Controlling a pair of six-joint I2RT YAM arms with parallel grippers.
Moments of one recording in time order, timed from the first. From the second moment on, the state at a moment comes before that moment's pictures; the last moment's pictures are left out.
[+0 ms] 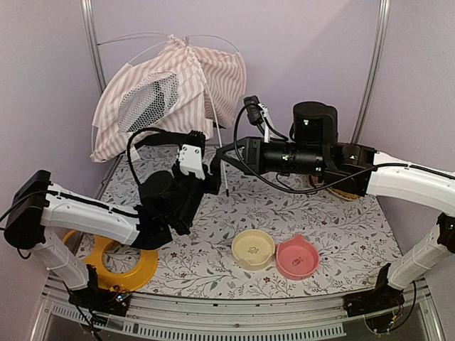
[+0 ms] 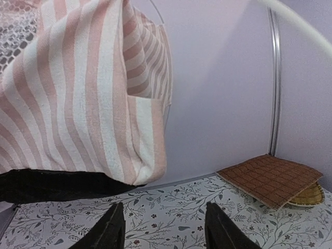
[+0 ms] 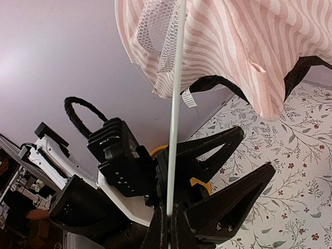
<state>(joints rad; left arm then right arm) -1.16 1.56 0.84 1.01 -0.88 0.25 1.04 1.46 1.34 -0.03 -0.18 0.57</state>
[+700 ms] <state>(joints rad) -1.10 1.62 0.93 1.02 -0.92 0.26 1.06 1.46 1.36 -0.04 -0.14 0.57</state>
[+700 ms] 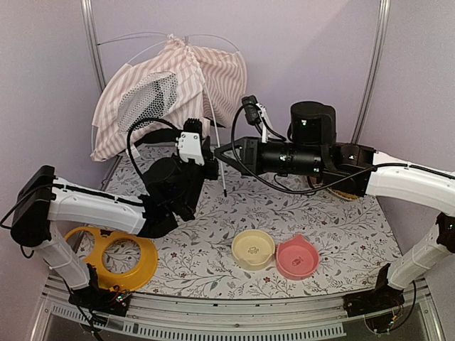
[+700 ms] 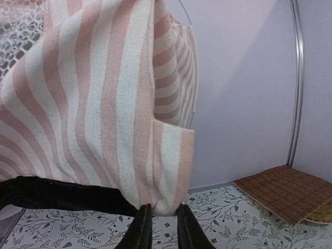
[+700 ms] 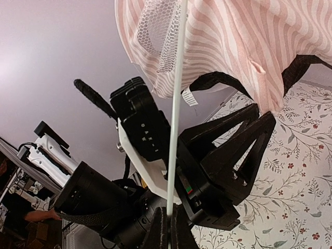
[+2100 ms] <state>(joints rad) -1.23 1.40 0.60 0.88 -0.61 0.14 0.97 1.58 1.48 0.01 -0.14 0.48</state>
